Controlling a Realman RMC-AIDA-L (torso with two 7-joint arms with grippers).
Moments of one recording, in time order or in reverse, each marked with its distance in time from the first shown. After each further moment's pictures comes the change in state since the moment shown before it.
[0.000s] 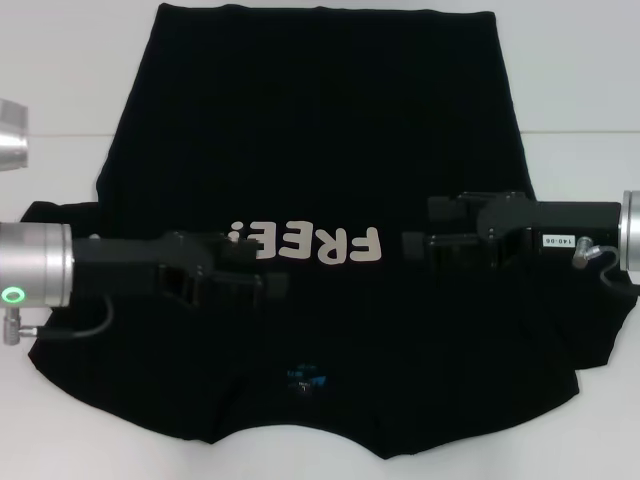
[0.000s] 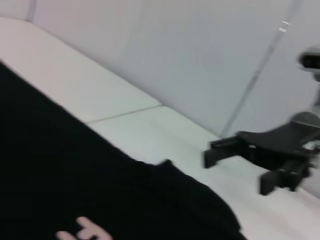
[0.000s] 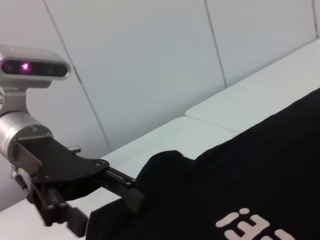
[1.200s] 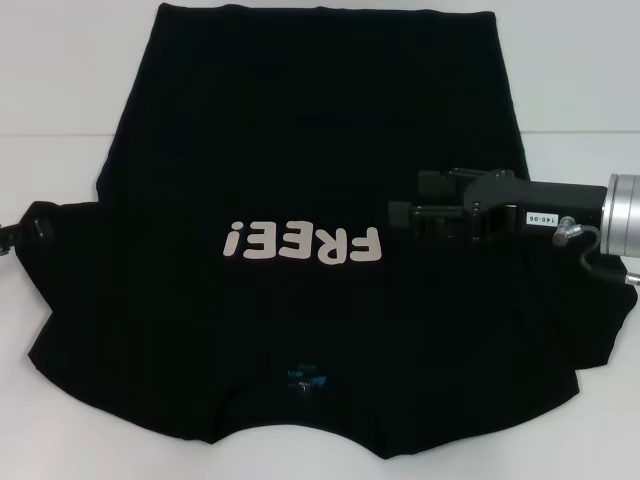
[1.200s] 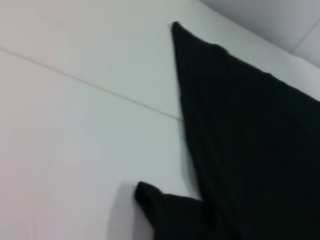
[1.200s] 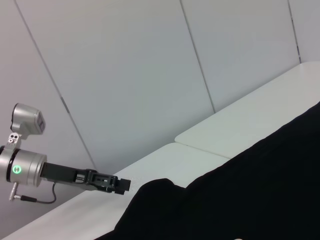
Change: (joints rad) left arm 0.127 0.070 -0.195 -0.006 0.148 -0.556 -0.440; right arm 0.009 0.026 0.006 0.005 0.057 0.056 0.004
